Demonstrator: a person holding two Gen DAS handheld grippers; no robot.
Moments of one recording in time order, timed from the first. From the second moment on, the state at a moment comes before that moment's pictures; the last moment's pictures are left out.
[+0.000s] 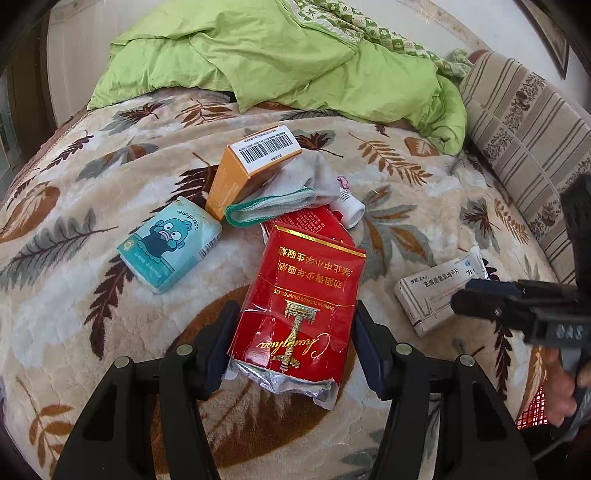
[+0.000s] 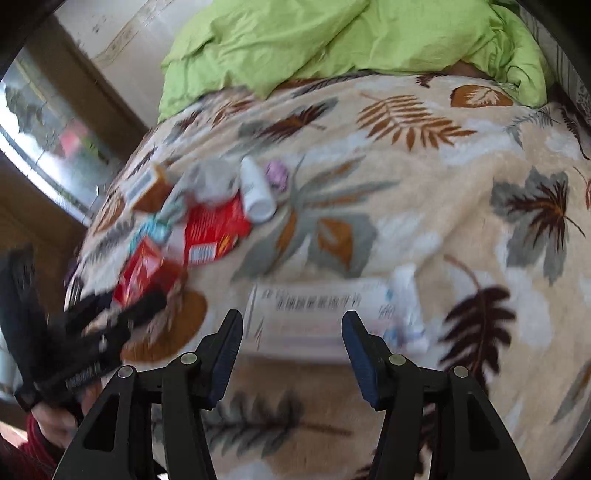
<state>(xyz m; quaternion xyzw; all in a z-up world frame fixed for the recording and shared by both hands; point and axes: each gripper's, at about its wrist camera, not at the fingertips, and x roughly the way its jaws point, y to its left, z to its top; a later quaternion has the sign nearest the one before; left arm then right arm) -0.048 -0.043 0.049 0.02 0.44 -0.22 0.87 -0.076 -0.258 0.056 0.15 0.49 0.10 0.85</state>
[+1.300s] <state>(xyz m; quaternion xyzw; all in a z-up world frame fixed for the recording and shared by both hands) -0.087 -0.045 0.072 0.03 0.37 -0.25 0.90 -0.155 -0.248 0.120 0.15 0.27 -0.03 0.95</state>
